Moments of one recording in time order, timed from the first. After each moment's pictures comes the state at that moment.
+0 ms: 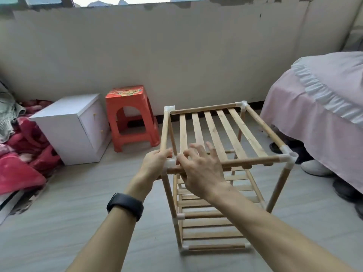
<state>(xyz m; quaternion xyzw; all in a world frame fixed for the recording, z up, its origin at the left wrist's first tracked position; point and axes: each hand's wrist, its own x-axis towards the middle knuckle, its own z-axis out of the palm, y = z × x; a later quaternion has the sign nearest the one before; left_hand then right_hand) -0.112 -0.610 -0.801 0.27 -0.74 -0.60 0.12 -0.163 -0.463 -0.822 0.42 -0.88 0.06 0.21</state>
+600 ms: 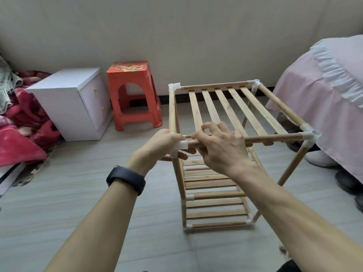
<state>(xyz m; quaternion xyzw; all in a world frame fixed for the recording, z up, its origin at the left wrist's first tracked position) -0.112 -0.616 -0.794 0.17 -0.78 -0.60 -0.01 -0.191 -0.447 -0.818 0.40 -0.89 0.05 0.21</state>
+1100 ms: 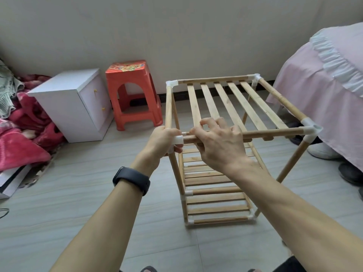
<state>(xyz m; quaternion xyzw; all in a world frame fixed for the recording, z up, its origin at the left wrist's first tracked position) -0.121 -0.604 -0.806 0.25 -0.75 -0.61 0.10 -0.180 -0.442 -0.820 0.37 -0.90 0.06 0.23</state>
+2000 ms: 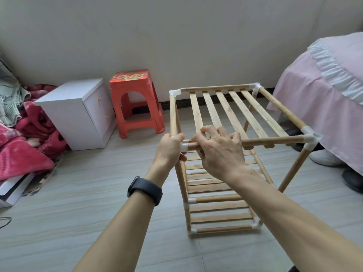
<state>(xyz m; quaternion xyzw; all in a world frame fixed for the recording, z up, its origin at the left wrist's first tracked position) -0.130 -0.593 -0.814 0.26 -0.73 -0.61 0.17 -0.179 -0.448 -0.822 0.37 -0.89 0.08 0.25</state>
